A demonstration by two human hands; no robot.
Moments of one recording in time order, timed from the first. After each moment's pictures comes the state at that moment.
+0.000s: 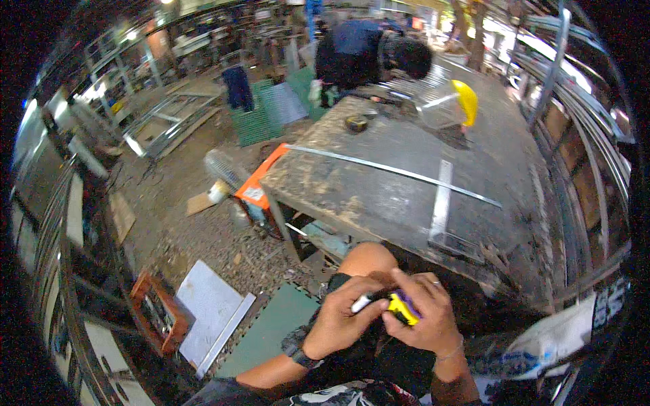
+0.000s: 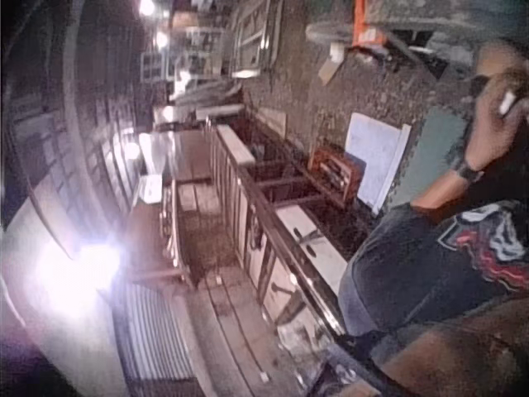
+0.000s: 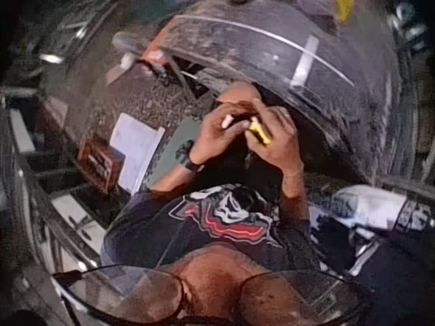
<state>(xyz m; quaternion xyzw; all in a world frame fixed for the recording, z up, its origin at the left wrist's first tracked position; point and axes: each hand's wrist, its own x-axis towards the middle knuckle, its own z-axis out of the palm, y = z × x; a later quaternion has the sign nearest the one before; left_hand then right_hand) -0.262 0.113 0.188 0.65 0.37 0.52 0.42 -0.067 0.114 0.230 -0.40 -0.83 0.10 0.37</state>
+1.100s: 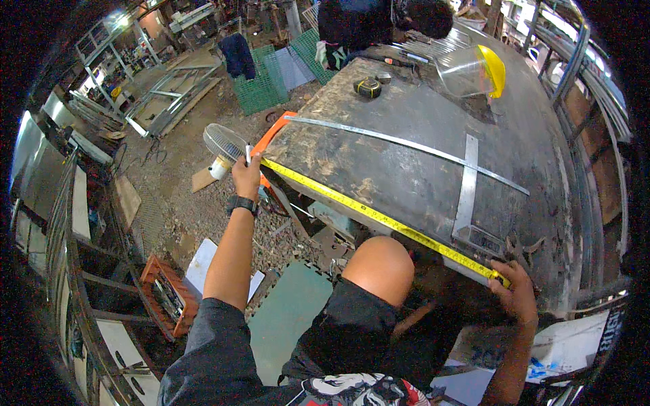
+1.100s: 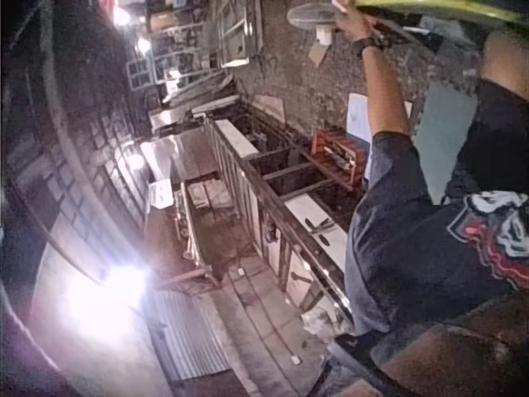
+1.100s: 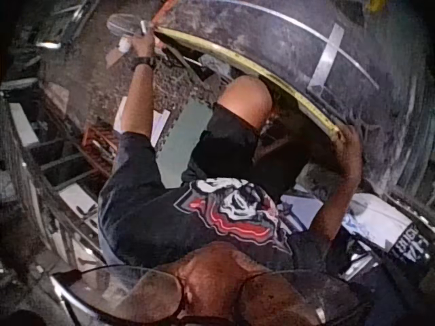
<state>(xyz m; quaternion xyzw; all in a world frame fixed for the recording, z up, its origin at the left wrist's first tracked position) -0.522 0.430 0.037 0.44 0.73 0.51 0.13 0.121 0.156 0.170 -0.71 -0.67 0.19 0.14</state>
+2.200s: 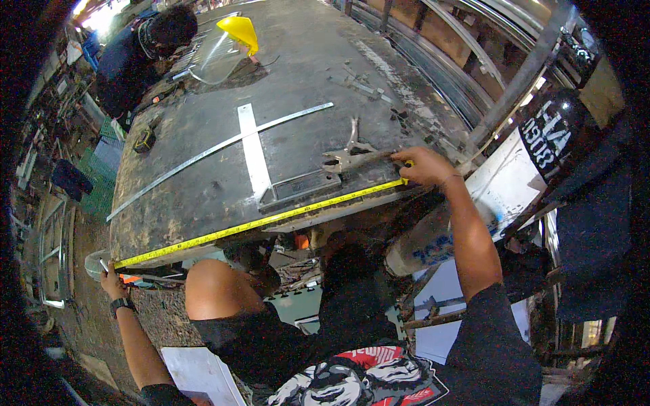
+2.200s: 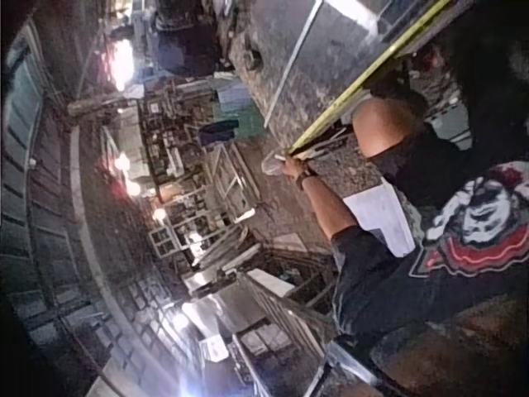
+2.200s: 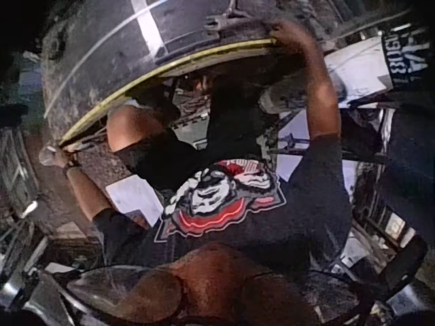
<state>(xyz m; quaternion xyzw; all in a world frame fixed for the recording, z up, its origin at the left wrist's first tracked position) -0.589 0.494 -0.005 0.48 0.64 0.56 0.21 0.307 0.129 0.145 -0.80 -0.58 0.12 0.10</state>
